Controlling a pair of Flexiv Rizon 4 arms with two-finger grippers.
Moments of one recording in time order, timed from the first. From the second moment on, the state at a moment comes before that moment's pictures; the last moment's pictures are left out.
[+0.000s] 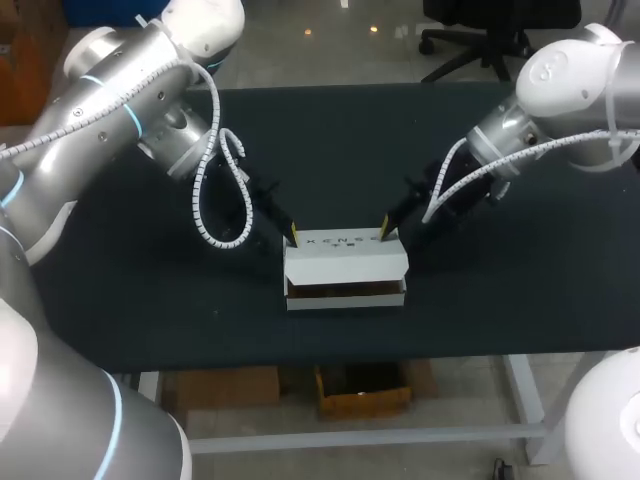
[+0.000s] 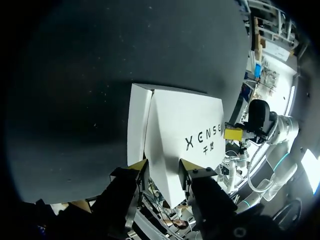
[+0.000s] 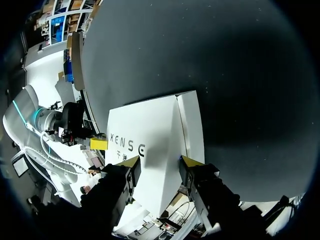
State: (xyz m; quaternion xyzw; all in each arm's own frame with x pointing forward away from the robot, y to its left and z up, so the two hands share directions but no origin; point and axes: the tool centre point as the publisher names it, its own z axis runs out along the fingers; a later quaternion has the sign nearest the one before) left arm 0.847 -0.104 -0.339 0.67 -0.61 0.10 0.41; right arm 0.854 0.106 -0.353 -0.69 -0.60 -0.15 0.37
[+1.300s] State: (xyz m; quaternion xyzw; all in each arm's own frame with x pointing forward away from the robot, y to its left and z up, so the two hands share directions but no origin) left arm 0.824 -0.091 -0.286 0.51 -0.80 0.15 0.28; right arm 0.851 0.107 -0.359 -0.69 -0.60 -0.15 0.38
